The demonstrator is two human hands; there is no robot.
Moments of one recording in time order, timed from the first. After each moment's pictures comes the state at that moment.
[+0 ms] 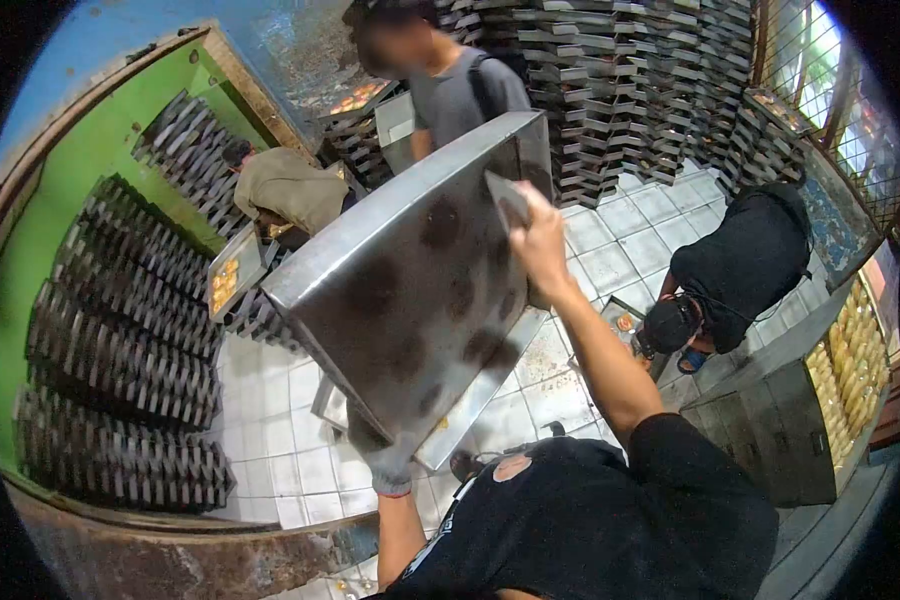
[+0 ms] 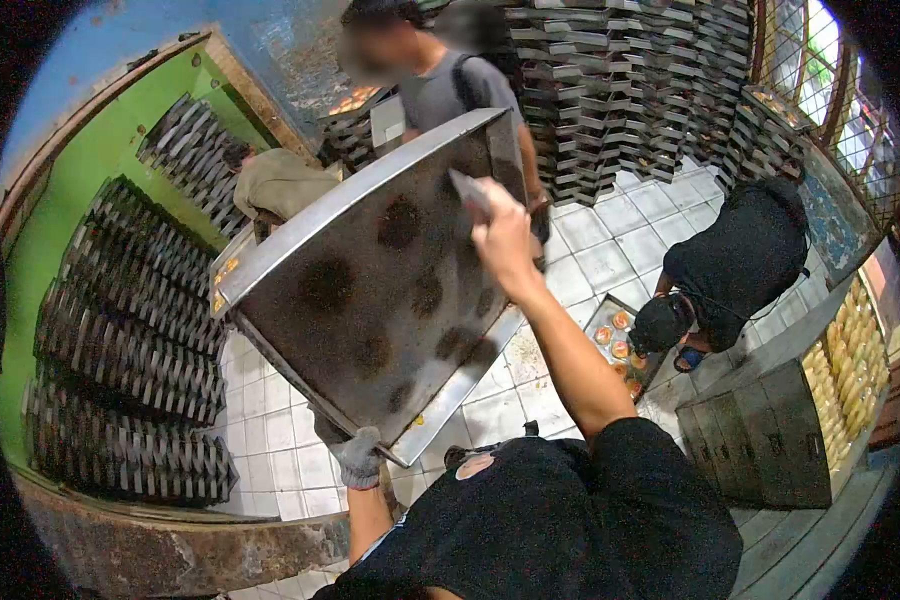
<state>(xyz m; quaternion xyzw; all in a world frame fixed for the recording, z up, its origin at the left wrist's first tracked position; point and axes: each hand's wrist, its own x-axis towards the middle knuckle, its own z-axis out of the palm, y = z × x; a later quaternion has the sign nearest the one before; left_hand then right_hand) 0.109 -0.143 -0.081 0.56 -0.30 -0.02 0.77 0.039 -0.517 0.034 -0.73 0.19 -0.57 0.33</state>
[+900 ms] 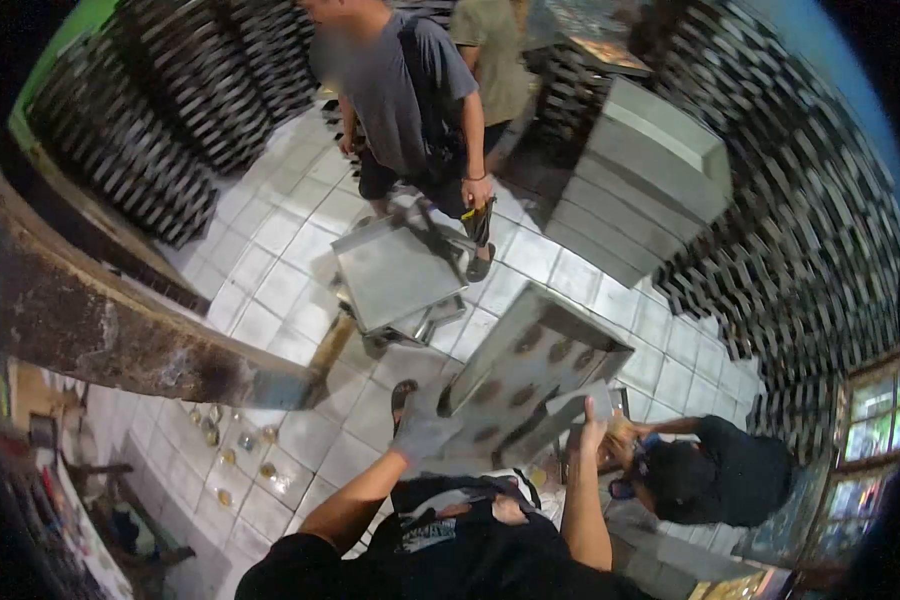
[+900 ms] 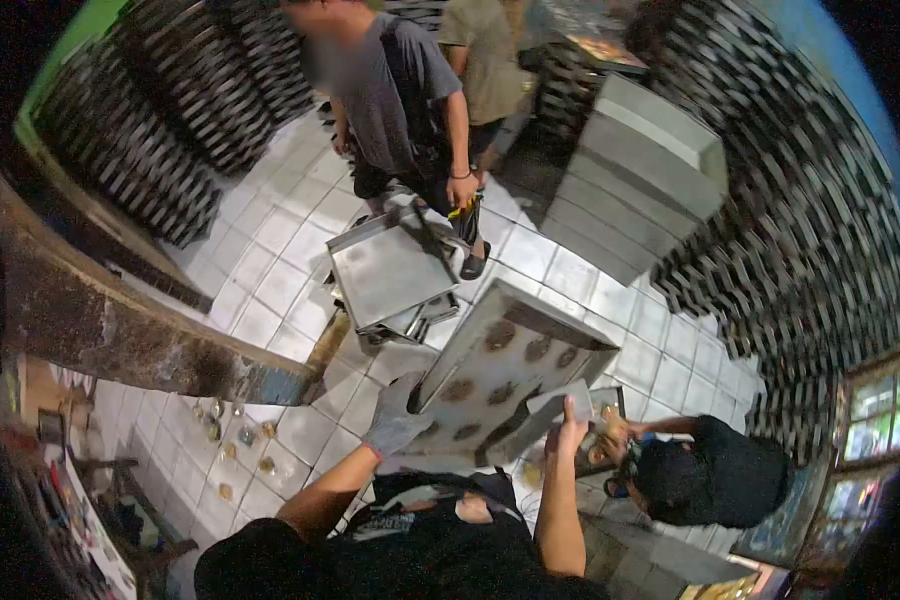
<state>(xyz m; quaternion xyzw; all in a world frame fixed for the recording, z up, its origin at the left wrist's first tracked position) 0.110 -0.095 -0.127 0.85 -0.16 -0.13 0.49 -0.015 -0.439 -0.281 -0.48 0.42 -0.26 0.73</state>
